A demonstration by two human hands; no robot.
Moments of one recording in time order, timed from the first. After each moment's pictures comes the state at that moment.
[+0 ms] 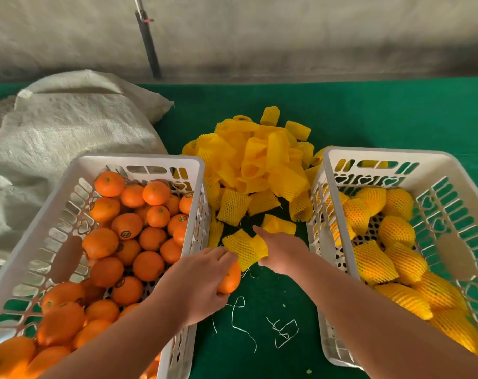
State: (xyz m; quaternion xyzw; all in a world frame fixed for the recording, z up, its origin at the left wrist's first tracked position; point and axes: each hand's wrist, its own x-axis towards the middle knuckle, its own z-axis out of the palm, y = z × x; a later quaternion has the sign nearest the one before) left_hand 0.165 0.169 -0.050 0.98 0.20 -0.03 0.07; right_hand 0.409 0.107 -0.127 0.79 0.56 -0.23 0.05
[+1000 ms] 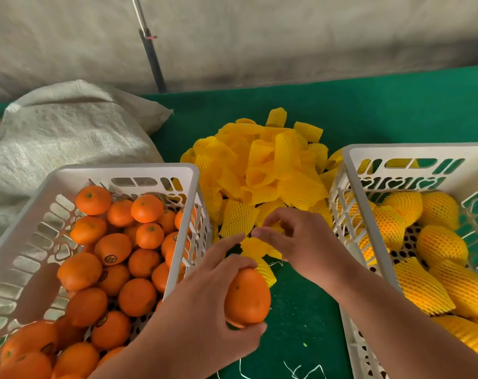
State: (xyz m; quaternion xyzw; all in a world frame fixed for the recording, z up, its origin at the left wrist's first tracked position) left_hand 0.191 0.169 -0.030 0.92 0.26 0.06 0.29; right_hand 0.419 0.112 -0.061 0.72 0.52 -0.23 -0.40
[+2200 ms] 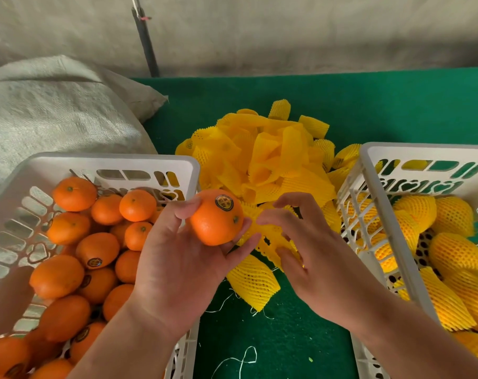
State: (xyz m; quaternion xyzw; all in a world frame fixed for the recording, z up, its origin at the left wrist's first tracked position) left_hand 0.225 0.226 -0.031 0.21 0.23 0.27 0.91; right_hand 0.407 0.106 -0.051 0.71 0.63 -0.14 -0.29
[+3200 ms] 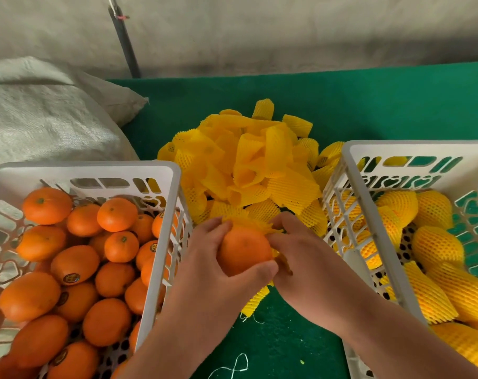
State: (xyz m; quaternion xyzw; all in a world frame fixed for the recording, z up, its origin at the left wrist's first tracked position) left_hand 0.247 0.195 -0.038 0.73 0.44 0.15 0.50; right_hand 0.411 0.107 -0.059 0.75 0.59 -0.20 -0.23
